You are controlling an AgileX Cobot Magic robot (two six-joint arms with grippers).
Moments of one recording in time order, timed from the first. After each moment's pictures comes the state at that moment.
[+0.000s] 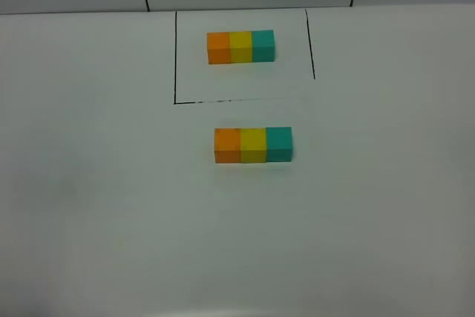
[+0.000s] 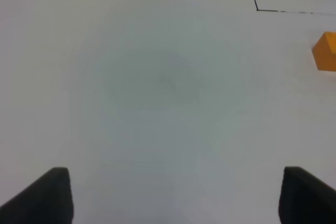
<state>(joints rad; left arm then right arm) 0.02 0.00 -0.51 -0.06 1.09 -0.01 -0.15 -0.01 -0.52 -0.07 1.09 0.06</state>
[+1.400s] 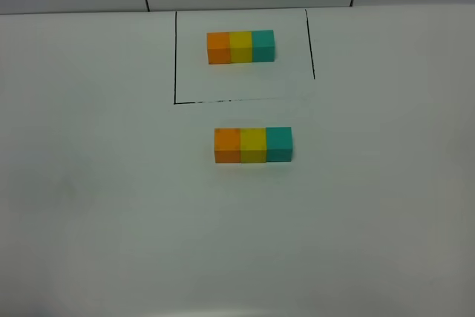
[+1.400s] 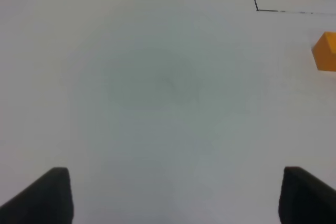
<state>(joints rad) 0.02 0.00 -0.51 -0.06 1.09 -0.01 -0.15 -0.01 -0.52 -0.07 1.09 0.06</state>
